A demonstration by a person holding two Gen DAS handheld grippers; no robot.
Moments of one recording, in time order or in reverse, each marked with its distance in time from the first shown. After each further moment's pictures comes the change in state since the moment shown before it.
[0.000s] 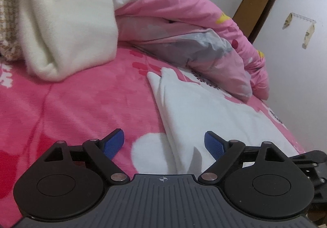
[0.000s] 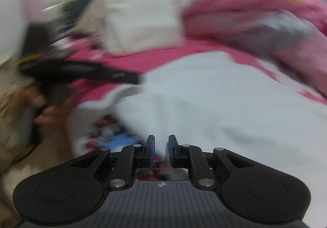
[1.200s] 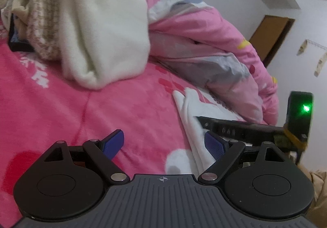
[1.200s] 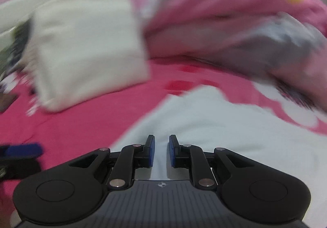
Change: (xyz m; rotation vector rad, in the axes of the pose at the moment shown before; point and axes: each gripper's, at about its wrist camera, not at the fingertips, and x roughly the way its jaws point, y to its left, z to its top) left arm -0.023 0.033 0.007 -0.131 -0.087 0.055; right arm 0.129 -0.026 0.081 0.129 -0.081 -0.145
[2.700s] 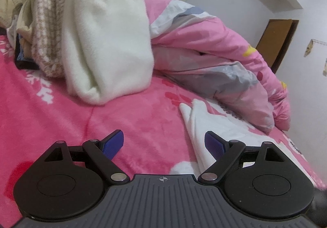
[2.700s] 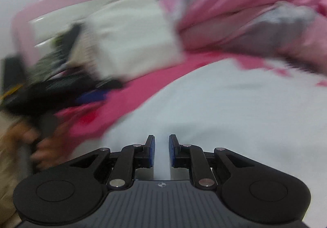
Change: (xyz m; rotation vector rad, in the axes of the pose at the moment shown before) left arm 0.003 -0.015 -0.002 0.070 -0.092 0.069; right arm -0.104 0.004 -0.086 0.051 -0.048 0.239
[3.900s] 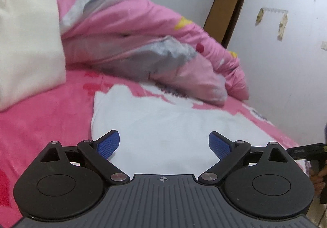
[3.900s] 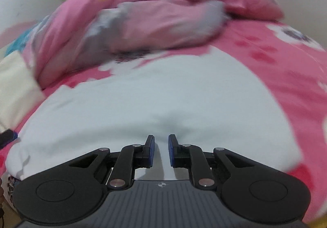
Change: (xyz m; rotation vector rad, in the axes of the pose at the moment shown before) left arm 0.034 -0.091 -0.023 0.194 0.073 -0.242; right arm -0.179 -0.204 -0.036 0.497 -0.043 -0.543
